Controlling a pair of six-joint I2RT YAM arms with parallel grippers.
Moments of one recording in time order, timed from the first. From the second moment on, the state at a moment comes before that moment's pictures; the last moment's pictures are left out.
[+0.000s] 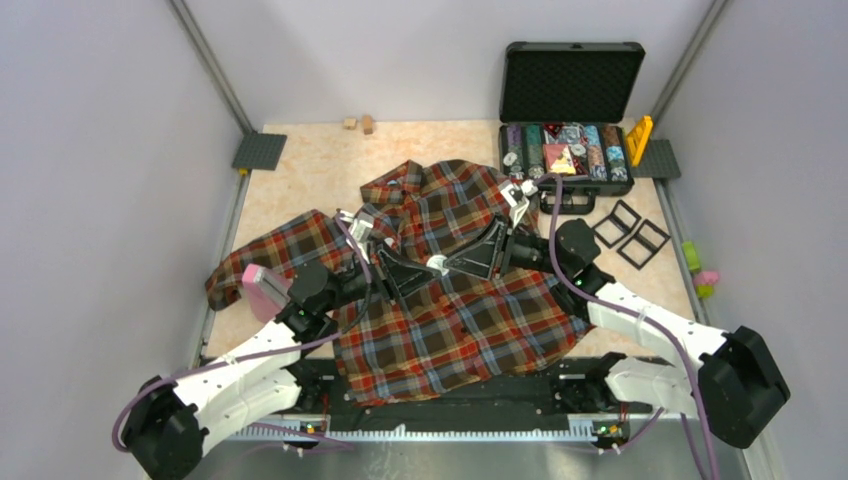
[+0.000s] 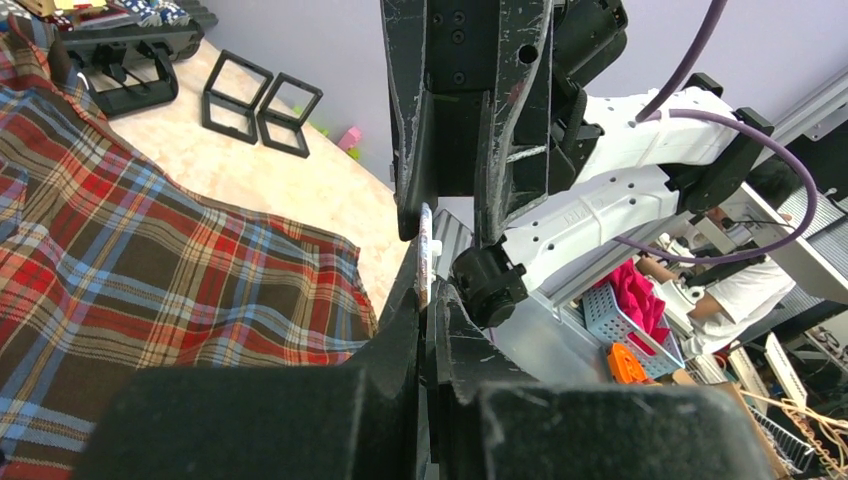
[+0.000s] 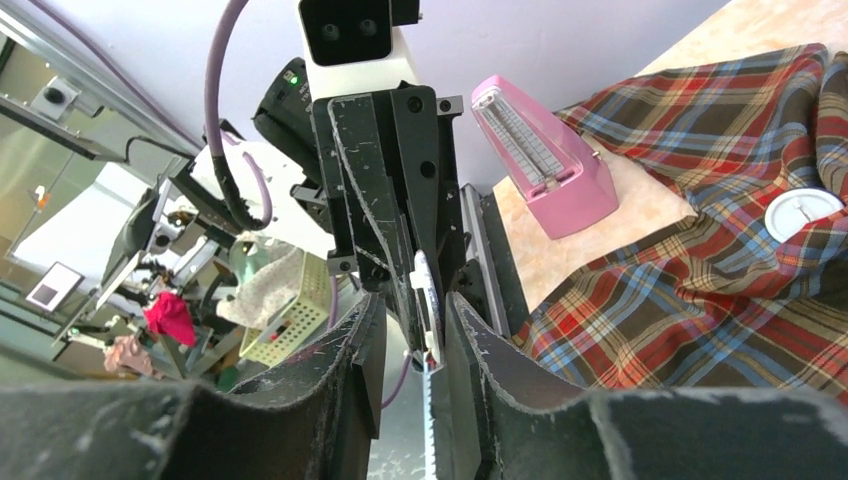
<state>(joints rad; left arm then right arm) -0.69 0.83 0.38 0.70 0.54 -0.81 0.67 1.09 0.59 0.71 -0.73 0.89</state>
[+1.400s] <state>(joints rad) -0.69 0.88 0.42 0.61 0.66 -0.79 0.64 1.04 0.73 0.27 -0.85 0.62</state>
